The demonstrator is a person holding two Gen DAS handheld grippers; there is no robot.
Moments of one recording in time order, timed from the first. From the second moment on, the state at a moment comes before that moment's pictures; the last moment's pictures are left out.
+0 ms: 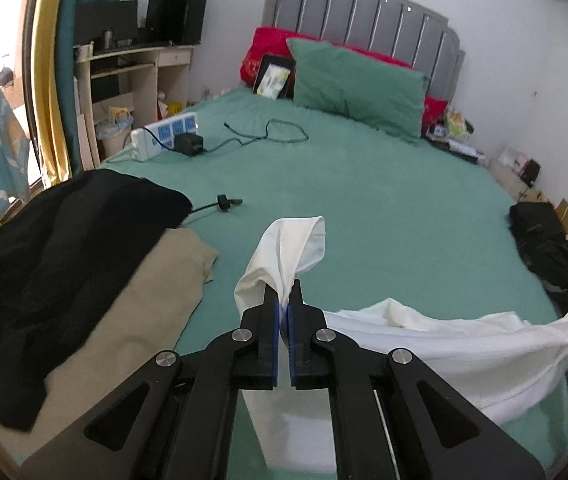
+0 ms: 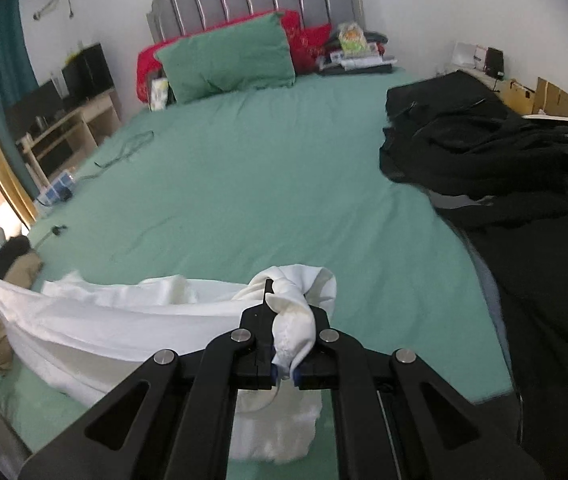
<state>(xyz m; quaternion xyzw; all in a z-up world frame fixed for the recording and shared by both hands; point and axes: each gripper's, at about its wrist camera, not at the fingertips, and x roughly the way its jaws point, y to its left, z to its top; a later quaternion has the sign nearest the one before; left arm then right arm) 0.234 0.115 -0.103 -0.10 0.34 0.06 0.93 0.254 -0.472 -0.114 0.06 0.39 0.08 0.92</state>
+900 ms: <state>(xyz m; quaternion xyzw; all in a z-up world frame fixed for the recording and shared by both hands) 0.245 0.057 -0.191 -0.12 0.49 -0.06 0.86 0.220 -0.390 -0.141 -0.08 0.36 0.18 0.91</state>
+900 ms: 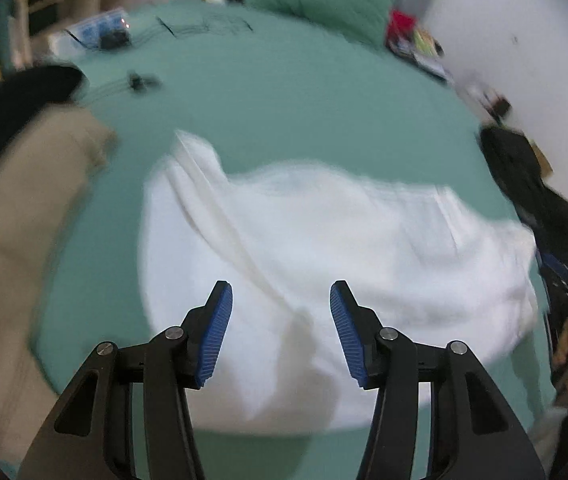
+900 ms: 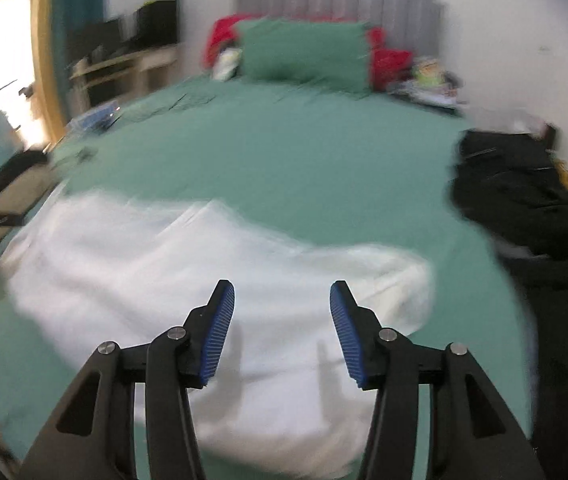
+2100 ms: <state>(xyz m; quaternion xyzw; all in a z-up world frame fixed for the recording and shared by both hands) 0.356 0.039 -0.139 -0.13 0.35 -0.02 0.93 0.327 -0.400 -0.130 0.01 0.34 0.19 0.92</state>
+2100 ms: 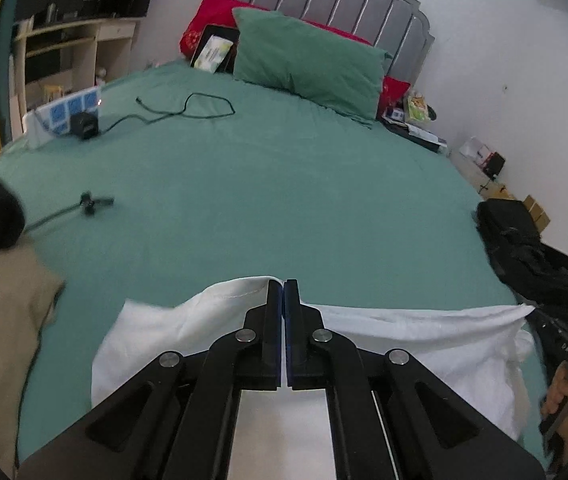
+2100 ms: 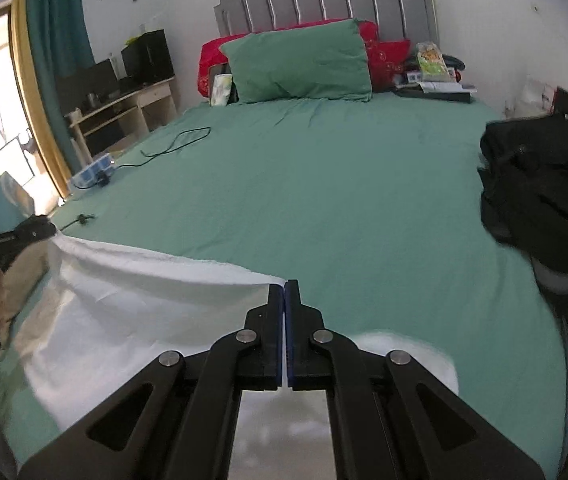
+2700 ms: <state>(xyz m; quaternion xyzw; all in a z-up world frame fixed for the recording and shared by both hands) 0.271 0.117 -0.188 -0.10 0.45 0.10 0.88 0.288 -0.460 -0.150 0.04 0.39 0.01 0.92</state>
